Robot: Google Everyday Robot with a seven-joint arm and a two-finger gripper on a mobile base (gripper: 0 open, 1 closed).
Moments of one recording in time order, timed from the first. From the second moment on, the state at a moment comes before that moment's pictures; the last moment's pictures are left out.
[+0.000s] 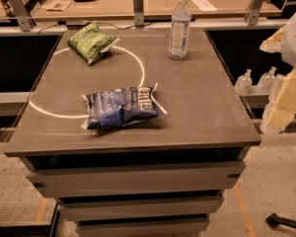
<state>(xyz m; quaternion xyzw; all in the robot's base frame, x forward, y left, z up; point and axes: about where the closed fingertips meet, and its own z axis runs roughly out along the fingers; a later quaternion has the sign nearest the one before) 0.438 -0.216 0.979 -0.60 0.78 -0.04 0.16</state>
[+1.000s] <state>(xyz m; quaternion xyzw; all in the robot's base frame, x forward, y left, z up) 0.460 -0.201 1.006 -0.54 0.81 -0.04 0.20</state>
